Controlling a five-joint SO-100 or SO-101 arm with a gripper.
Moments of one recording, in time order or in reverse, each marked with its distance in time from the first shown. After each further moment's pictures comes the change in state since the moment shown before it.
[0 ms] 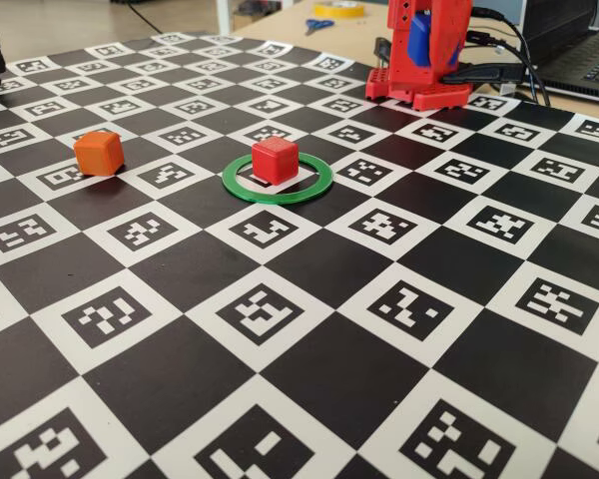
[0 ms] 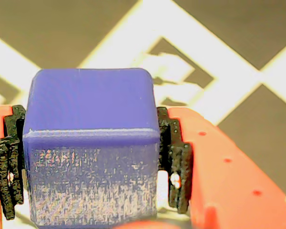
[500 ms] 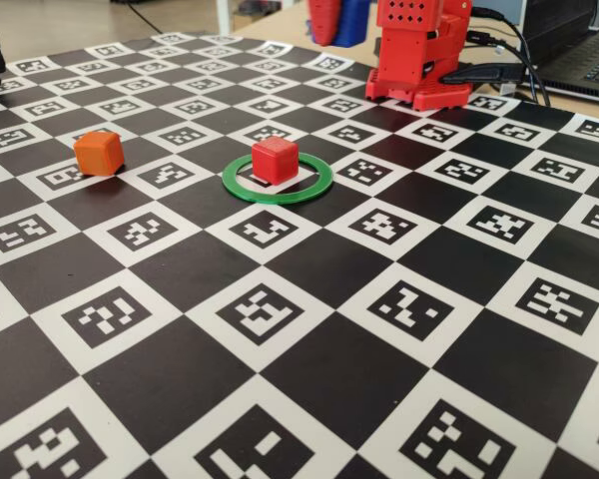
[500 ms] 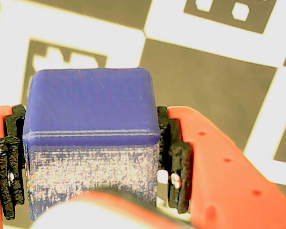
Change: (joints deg) arm 14.5 -9.1 -11.4 0.1 17.1
